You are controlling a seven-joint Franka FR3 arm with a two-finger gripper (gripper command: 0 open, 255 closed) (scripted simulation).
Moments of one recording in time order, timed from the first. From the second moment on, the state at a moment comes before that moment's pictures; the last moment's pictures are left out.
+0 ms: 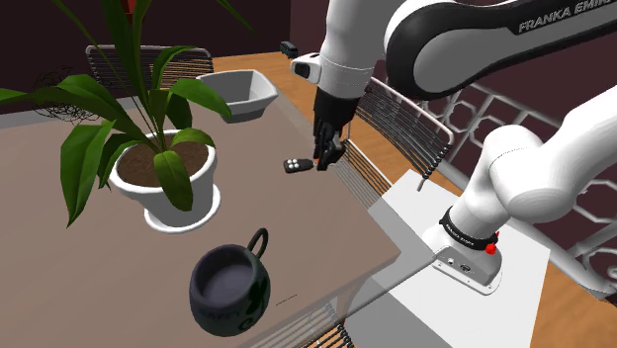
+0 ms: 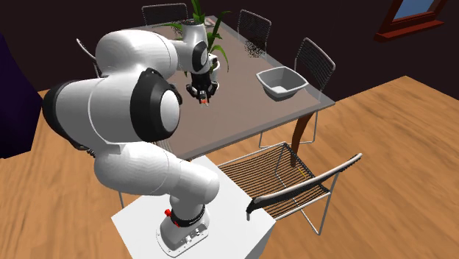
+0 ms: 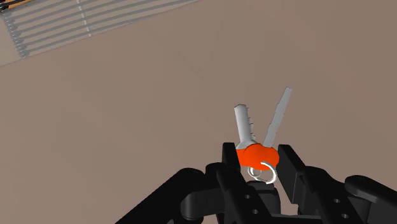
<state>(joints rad) 0.46 -0.47 0.24 -2.45 0.11 2.07 -0.34</state>
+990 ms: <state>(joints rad) 0.50 -0.35 0.36 -2.22 0.11 1.97 -0.16</state>
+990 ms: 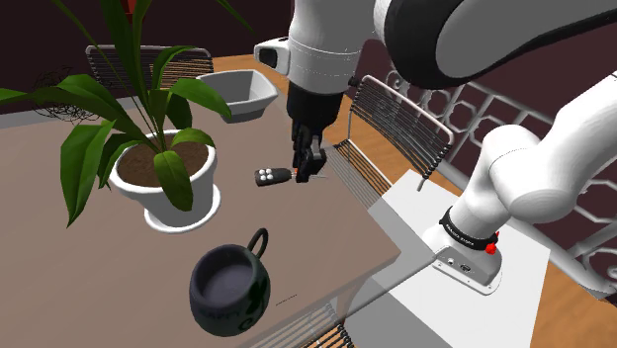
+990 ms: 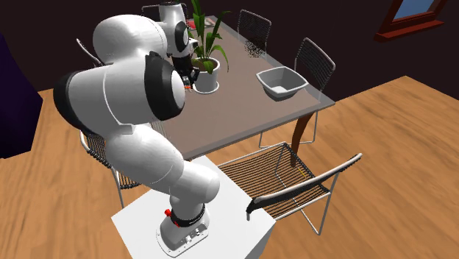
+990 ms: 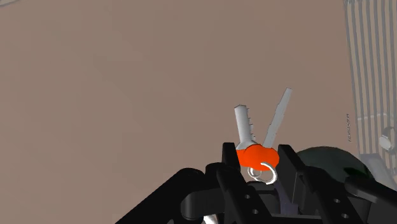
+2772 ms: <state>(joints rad) 0.57 0.05 0.56 -2.00 -0.08 2.11 0.20</state>
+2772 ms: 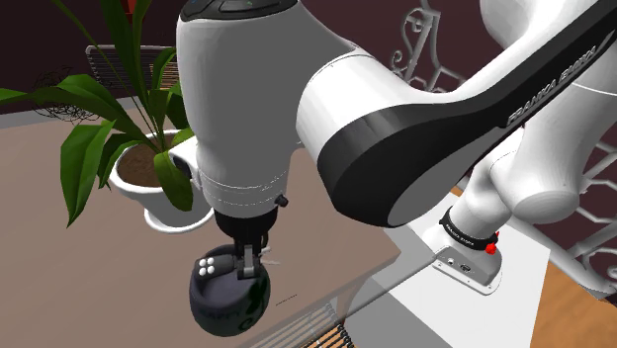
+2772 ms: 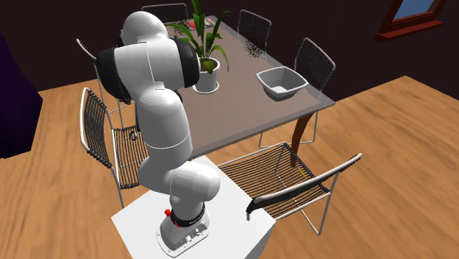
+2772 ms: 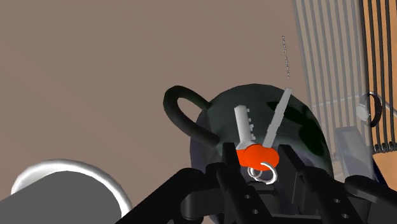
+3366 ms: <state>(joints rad) 0.57 0.06 0.56 -2.01 -0.08 2.12 0.21</state>
